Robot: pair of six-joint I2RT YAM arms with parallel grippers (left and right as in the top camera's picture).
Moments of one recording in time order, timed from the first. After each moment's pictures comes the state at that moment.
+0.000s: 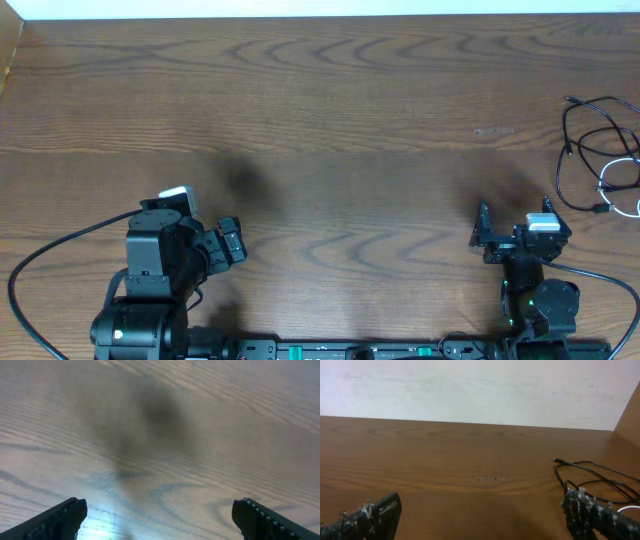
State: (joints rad) left arm -0.05 0.64 0.81 -1.04 0.02 -0.32; right arm 0.06 0.01 0.01 -0.06 0.08 -0.04
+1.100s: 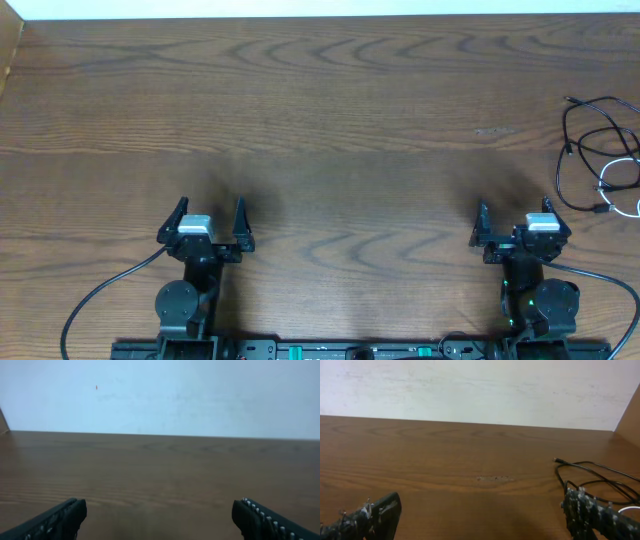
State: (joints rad) left arm -0.05 0.01 0.01 -0.04 0.01 -0.05; right arm 0.06 0.01 0.01 -0.06 0.07 -0.04
